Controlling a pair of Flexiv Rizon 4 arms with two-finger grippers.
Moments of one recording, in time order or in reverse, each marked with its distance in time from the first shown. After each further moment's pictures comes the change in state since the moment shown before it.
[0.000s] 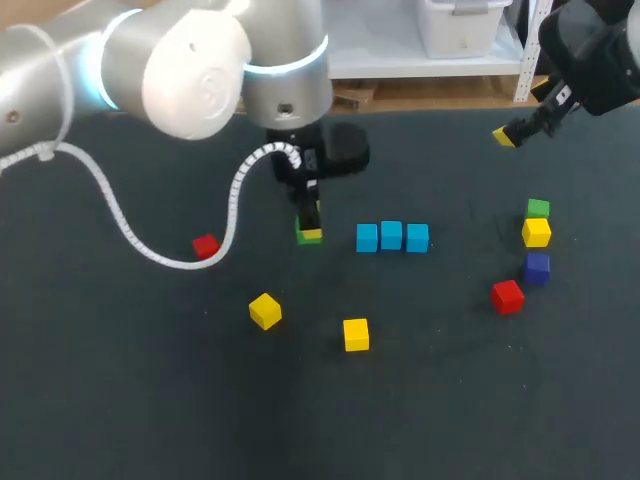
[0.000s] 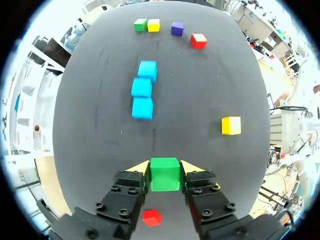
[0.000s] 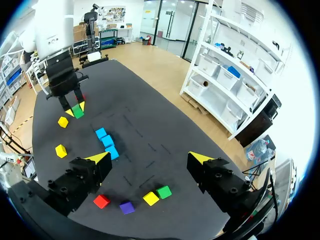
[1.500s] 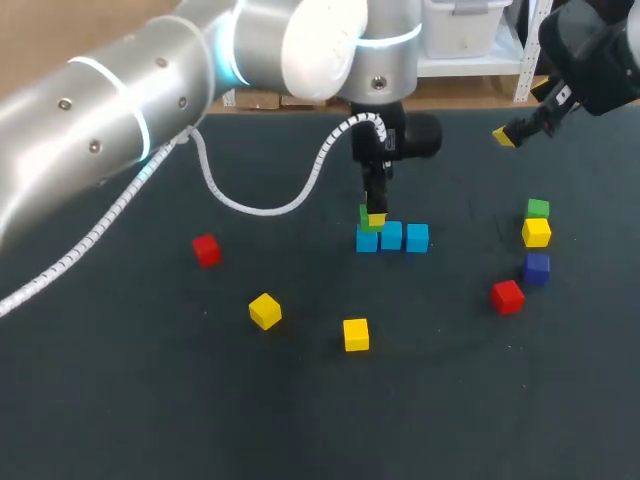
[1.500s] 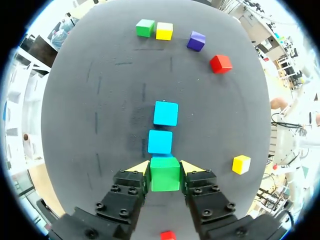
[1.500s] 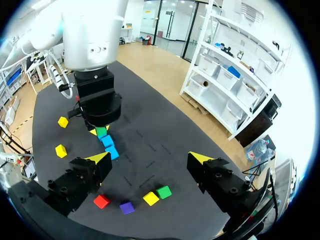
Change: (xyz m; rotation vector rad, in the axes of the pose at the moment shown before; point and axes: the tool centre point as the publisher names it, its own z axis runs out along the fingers) left arm -0.081 0.042 0.033 0.124 0.058 -0.007; right arm 0.000 0.000 0.000 0.000 0.000 0.000
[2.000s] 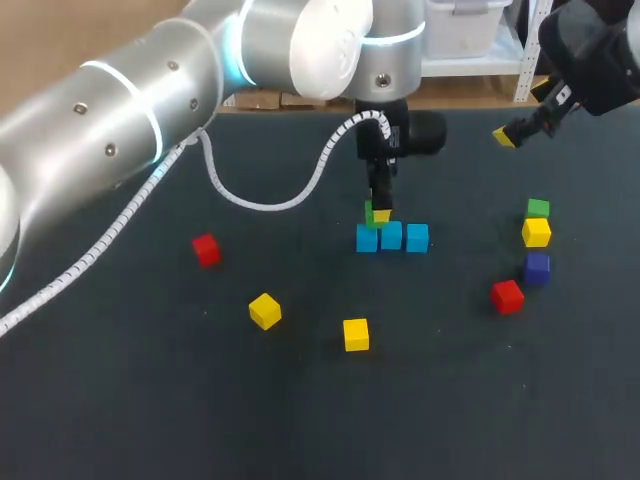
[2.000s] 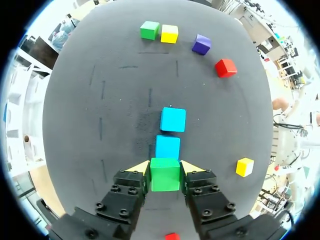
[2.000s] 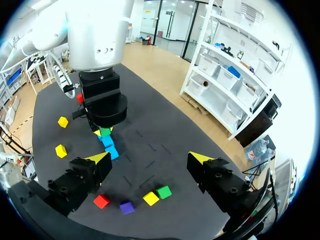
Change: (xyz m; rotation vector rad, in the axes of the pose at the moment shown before) left arm -0.007 0.009 0.002 -0.007 -0.010 0.006; right arm 0.000 0.000 0.000 0.000 0.000 0.000
